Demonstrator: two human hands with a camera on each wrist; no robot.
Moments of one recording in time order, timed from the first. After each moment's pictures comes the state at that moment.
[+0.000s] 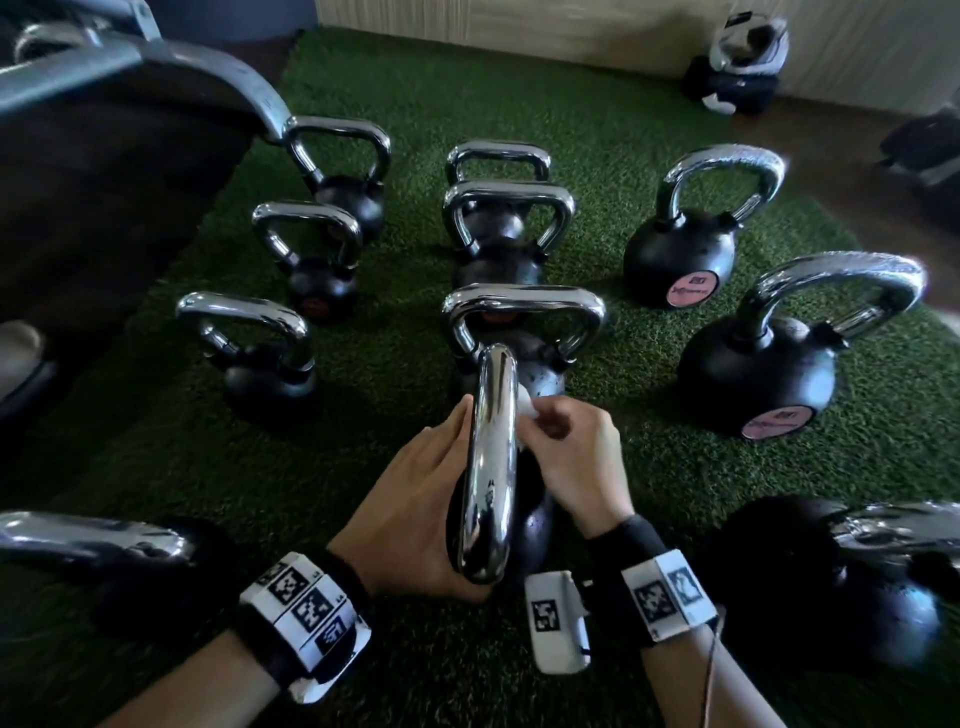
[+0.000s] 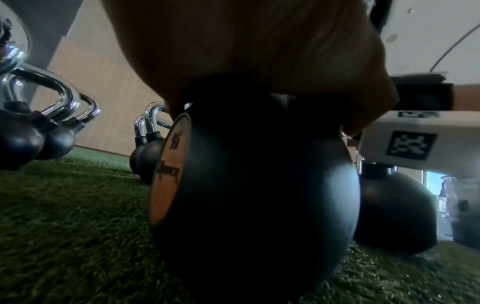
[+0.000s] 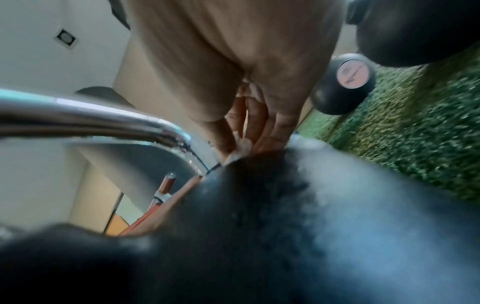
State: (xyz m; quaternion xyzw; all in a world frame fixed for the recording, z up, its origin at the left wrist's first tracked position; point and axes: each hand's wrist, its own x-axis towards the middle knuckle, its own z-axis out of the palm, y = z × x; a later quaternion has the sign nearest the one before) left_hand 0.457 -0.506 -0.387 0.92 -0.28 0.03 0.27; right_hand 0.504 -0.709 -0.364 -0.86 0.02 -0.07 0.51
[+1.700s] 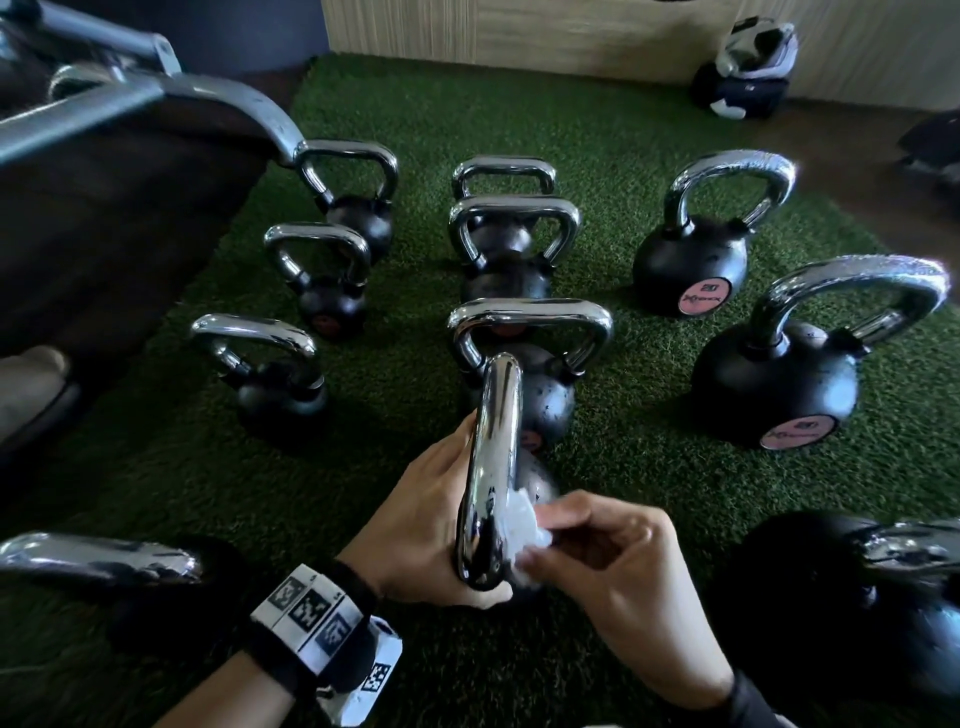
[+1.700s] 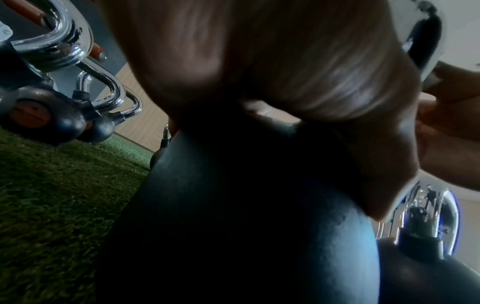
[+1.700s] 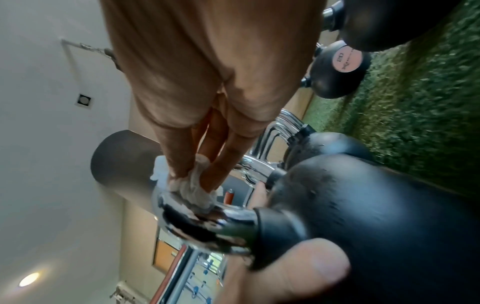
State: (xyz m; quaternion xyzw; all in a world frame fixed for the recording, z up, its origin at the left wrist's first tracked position) left_hand 0.456 -0.512 -0.355 0.89 -0.28 0.02 0.37; right_hand 0.409 -0.723 -0.325 -0.70 -0.10 0.04 0.70
